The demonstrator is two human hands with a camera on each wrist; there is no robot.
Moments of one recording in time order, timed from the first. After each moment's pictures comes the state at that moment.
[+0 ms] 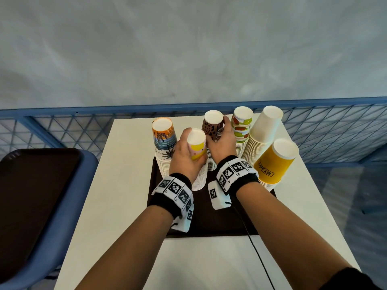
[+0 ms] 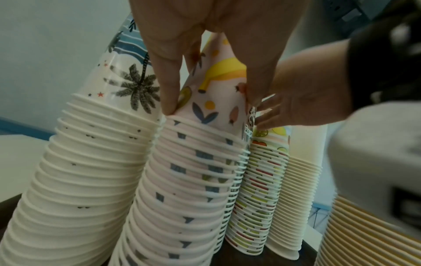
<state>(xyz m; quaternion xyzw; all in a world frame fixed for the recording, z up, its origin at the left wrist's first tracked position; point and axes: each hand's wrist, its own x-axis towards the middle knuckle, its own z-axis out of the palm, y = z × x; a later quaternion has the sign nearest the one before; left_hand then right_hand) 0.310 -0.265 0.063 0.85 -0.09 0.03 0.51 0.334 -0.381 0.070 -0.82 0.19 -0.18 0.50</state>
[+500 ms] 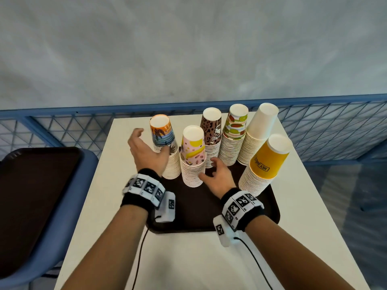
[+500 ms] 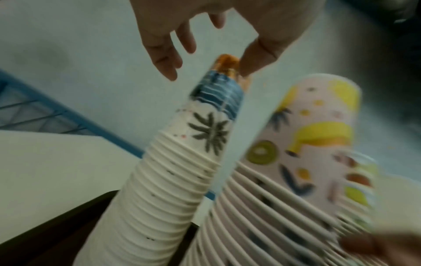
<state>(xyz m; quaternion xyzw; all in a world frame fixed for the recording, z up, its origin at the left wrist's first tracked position) 0.319 -0.207 0.073 0.84 0.06 0.18 0.51 0.251 -0.372 0.029 -0.85 0.18 0.03 0.49</state>
